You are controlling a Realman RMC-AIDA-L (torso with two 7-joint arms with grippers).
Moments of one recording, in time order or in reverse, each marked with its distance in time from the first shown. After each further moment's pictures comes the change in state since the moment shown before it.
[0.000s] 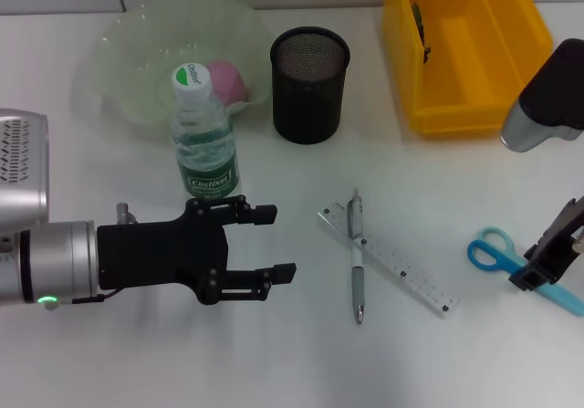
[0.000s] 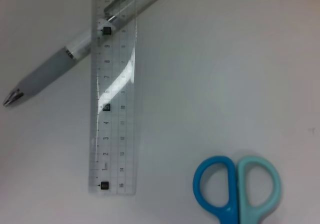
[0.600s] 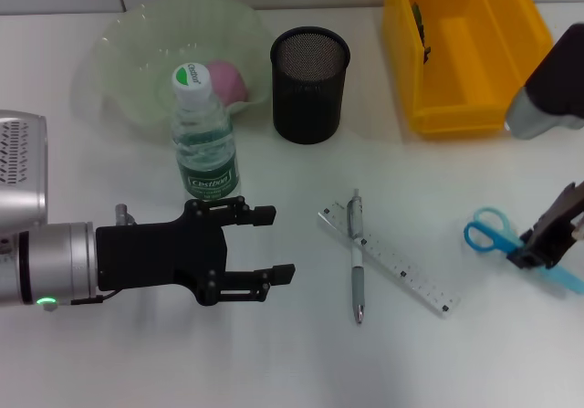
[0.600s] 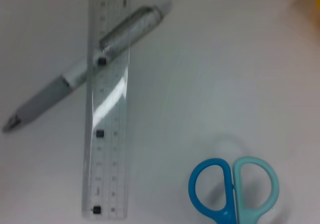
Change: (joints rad) left arm 0.003 0.001 0.000 0.000 0.000 0.001 0.000; right arm -0.034 0.001 -0.004 -0.089 0.016 0.011 0.008
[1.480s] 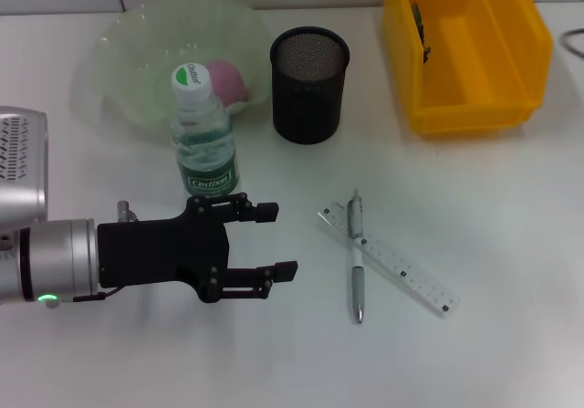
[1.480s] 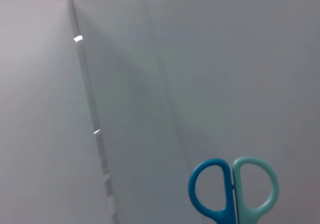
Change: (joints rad) left arm -0.006 0.000 0.000 0.000 -0.007 0.007 0.000; right arm 0.046 -0.015 0.608 0.799 1.479 0.173 -1.123
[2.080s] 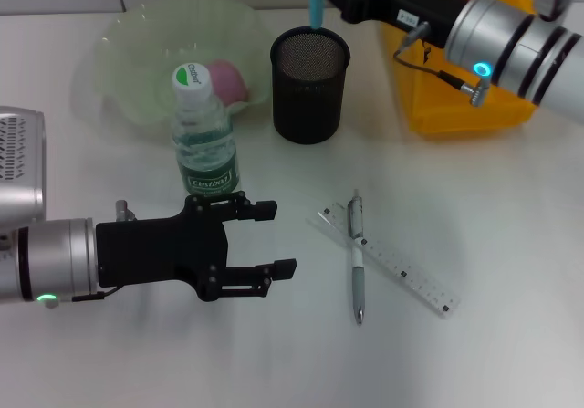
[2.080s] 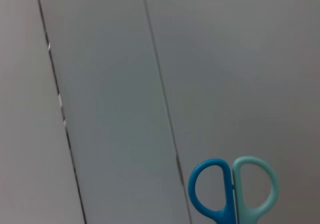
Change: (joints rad) left arm 0.003 0.000 -0.005 0.000 -0.002 0.000 0.000; right arm 0.305 0.014 -0.120 0.389 0.040 0.404 -0.330
